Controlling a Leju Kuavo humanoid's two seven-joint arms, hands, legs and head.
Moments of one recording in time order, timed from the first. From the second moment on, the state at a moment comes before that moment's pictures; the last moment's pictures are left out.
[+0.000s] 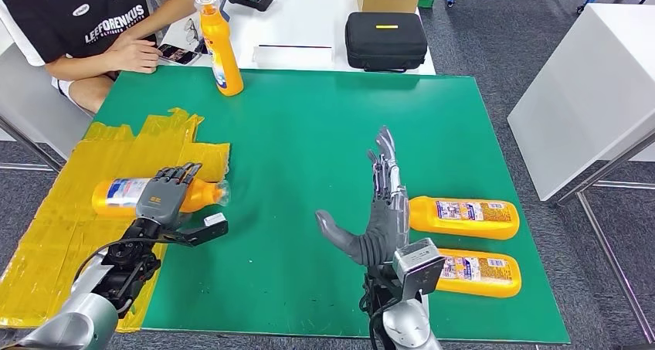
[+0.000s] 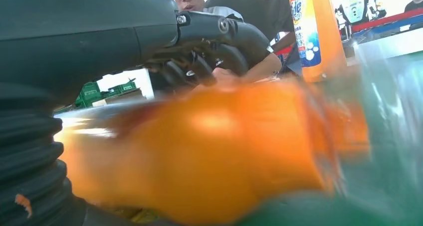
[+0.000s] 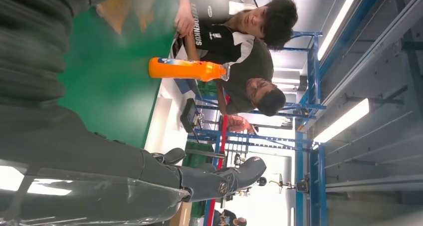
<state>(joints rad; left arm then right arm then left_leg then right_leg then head) -0.56 0.06 -0.12 -0.35 -1.51 0.49 -0.33 -0.03 0.19 0.33 -1.52 0.20 -0.18 -0.56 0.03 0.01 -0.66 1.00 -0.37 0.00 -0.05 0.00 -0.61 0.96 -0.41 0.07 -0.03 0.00</state>
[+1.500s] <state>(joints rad) -0.56 -0.01 -0.08 -0.65 -1.54 0.59 -0.37 -0.03 0.21 0.26 -1.49 0.20 -0.16 -0.58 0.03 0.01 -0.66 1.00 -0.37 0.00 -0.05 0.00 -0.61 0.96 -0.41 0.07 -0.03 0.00</state>
